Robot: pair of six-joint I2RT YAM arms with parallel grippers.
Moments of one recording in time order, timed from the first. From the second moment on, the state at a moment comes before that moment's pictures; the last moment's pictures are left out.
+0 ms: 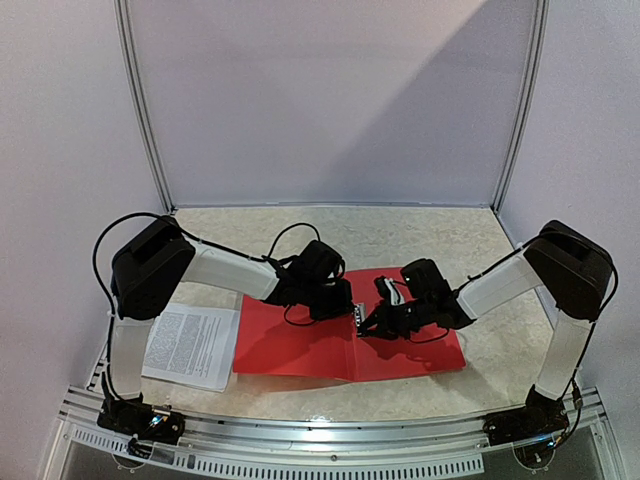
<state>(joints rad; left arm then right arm) -0.92 2.16 1.34 0.00 0.13 -0.96 0.74 1.86 0.74 0.33 -0.48 0.84</state>
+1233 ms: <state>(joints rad) -0.91 2.15 1.31 0.04 0.11 -0.96 0.76 1.89 1.00 -0.13 -0.36 0.62</state>
